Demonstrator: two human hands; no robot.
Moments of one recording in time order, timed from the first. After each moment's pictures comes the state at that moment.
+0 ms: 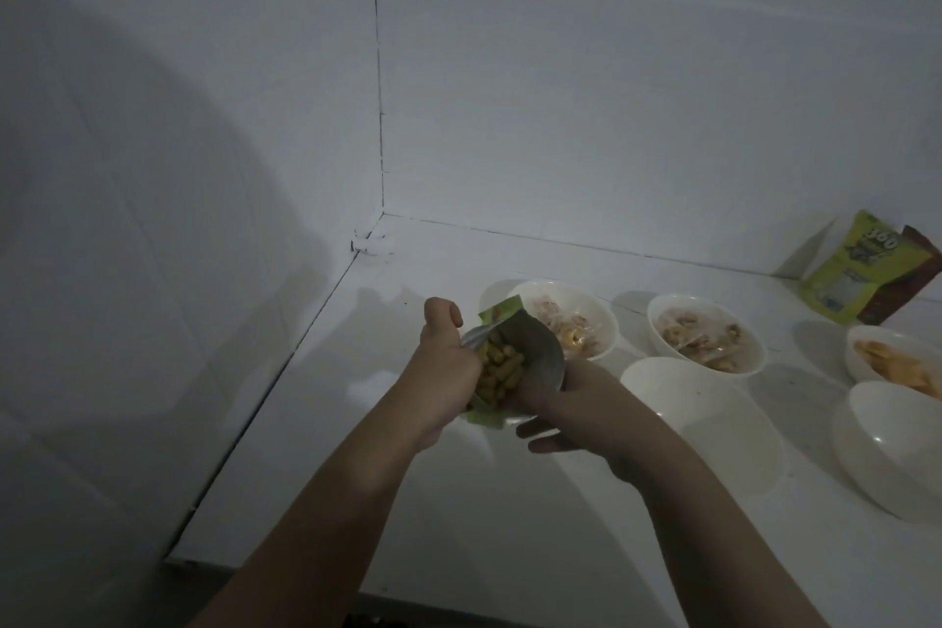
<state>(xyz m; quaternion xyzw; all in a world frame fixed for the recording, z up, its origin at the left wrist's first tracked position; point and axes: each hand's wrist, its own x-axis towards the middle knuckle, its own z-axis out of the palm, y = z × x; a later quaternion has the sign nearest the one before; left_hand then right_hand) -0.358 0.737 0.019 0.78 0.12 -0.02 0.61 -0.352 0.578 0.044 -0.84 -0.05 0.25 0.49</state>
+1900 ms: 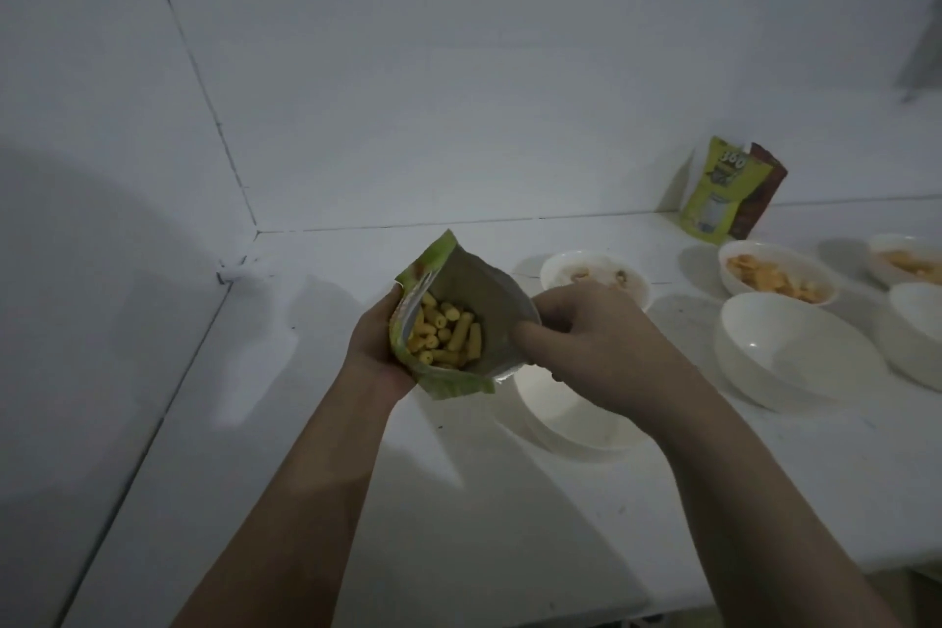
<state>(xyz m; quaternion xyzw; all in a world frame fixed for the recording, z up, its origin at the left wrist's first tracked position) -0.267 0.685 -0.011 0.40 0.12 -0.14 0.90 -0.349 0.492 0.088 -0.91 -0.11 0.00 0.40</state>
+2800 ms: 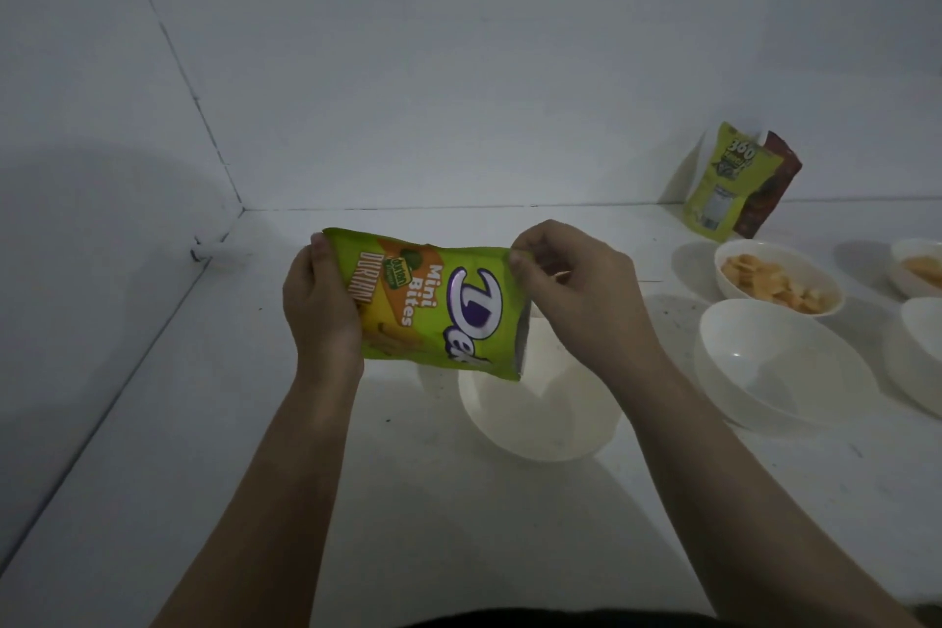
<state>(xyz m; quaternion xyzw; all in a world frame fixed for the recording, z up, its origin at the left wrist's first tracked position) -0.265 0.643 0.012 0.61 0.21 0.31 0.70 -0.286 0.434 0.059 -0.86 -0.12 -0.15 0.48</state>
